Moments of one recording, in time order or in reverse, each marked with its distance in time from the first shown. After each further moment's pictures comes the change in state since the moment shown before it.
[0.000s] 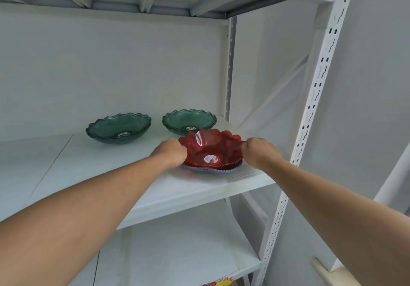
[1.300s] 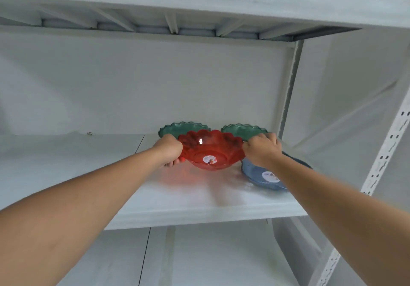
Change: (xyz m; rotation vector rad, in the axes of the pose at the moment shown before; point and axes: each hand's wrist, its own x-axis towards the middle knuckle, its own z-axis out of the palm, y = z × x) left_hand -0.065 -0.118 -0.137 -0.455 0.062 -0.336; right_hand -0.005 -0.171 0.003 -0.046 0.027 -0.167
